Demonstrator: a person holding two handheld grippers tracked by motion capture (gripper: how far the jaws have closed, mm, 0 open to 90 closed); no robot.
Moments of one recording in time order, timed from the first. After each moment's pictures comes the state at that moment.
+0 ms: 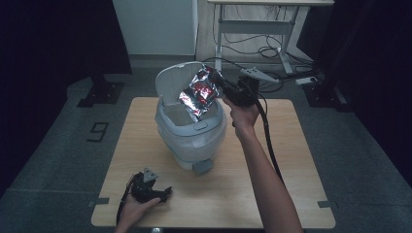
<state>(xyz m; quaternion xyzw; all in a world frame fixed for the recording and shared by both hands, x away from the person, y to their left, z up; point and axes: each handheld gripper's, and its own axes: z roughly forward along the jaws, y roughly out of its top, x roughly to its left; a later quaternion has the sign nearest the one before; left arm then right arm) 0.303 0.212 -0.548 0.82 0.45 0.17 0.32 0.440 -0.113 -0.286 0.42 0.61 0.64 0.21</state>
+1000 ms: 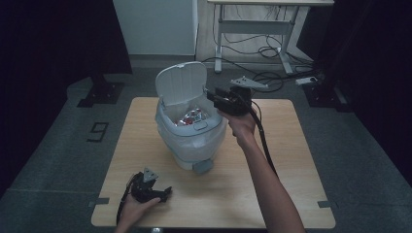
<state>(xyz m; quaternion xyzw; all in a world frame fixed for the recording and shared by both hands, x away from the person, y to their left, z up) 0.303 0.212 -0.548 0.82 0.45 0.17 0.32 0.432 -0.105 -0.308 0.39 0.68 0.59 0.20</state>
